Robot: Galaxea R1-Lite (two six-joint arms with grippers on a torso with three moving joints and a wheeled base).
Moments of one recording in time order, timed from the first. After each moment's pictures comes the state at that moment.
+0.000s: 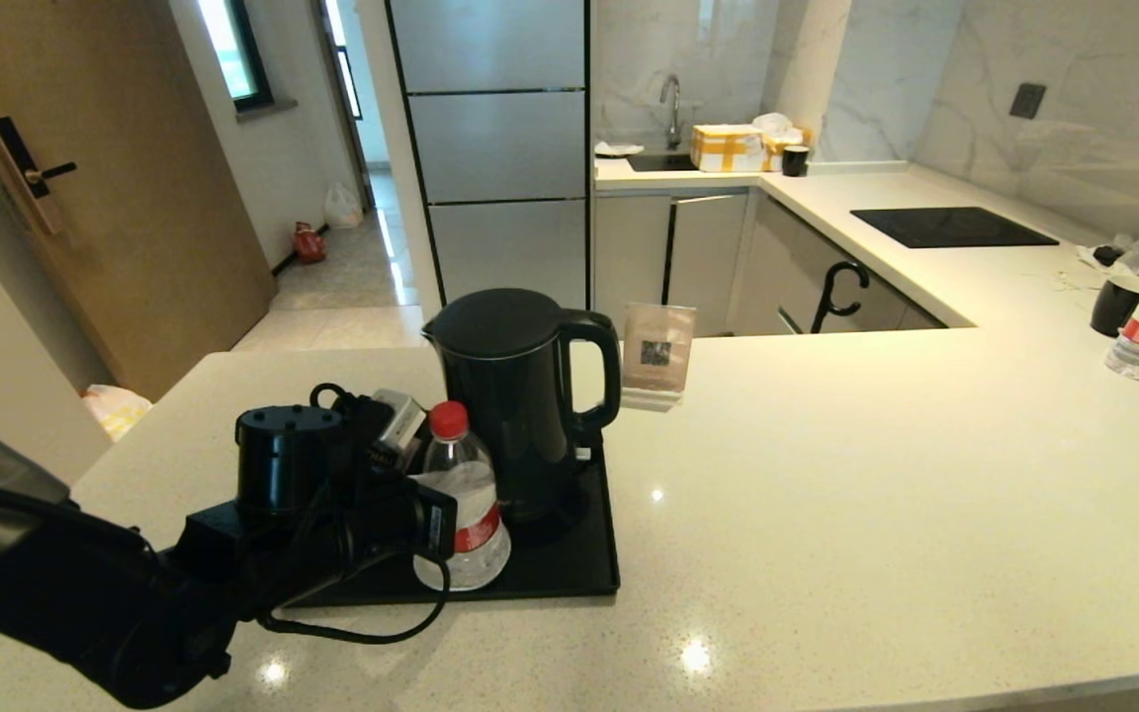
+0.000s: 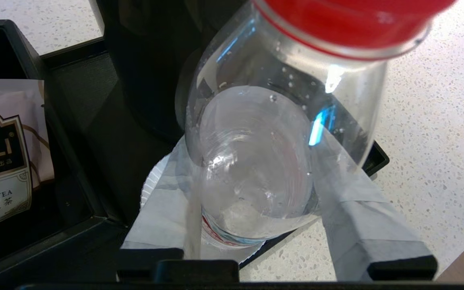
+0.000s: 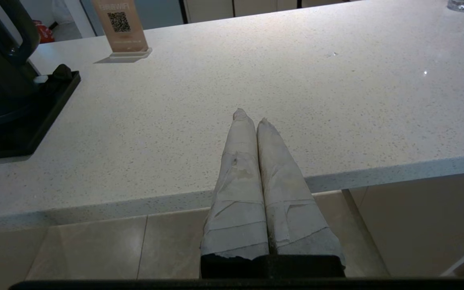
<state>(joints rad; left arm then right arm) -0.40 1.86 -0.56 -0.90 -0.19 -0.03 -0.01 0.00 0.00 0.00 -0.02 0.05</state>
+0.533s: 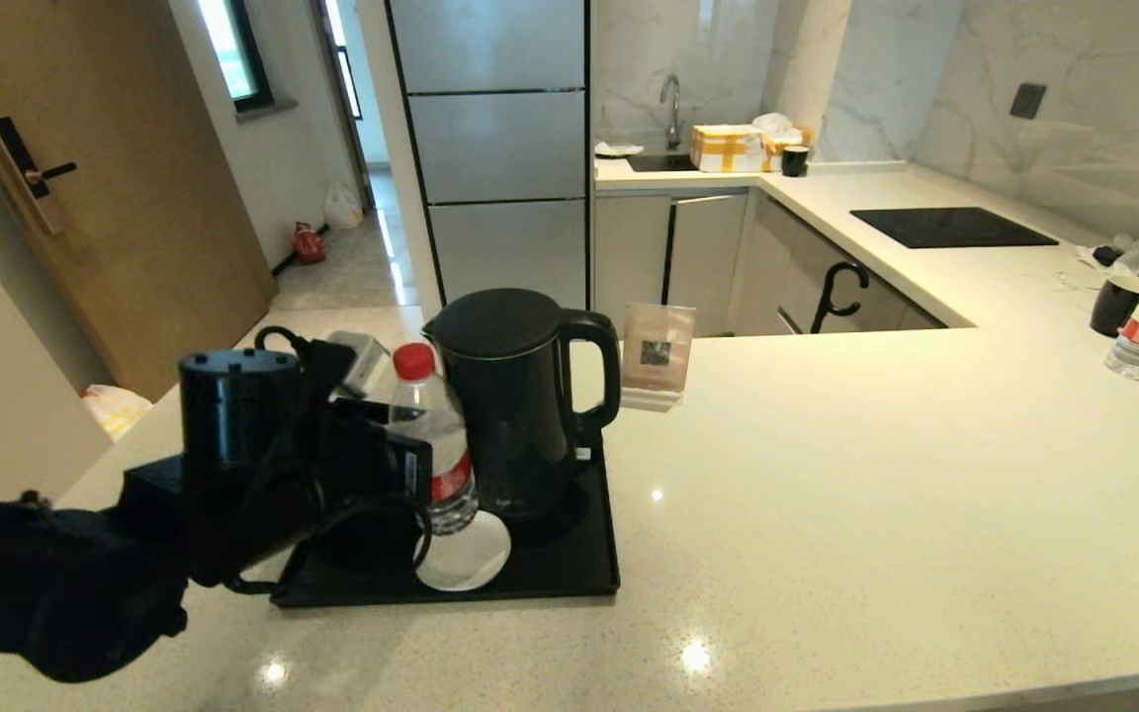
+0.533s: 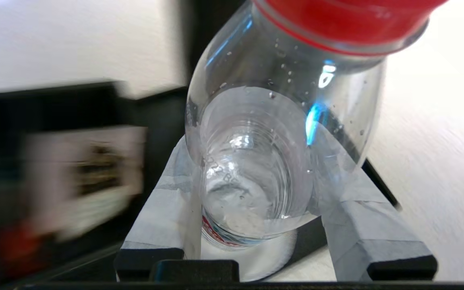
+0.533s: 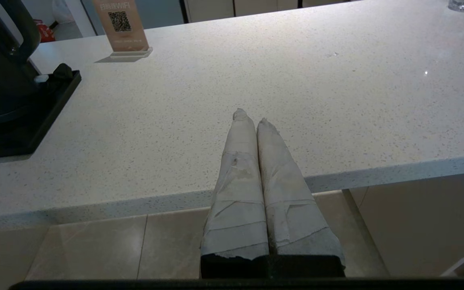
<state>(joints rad) -0.39 1.70 -0.67 -0.71 -0.04 -0.04 -0.01 0.00 0.00 0.00 -0.02 0.05</state>
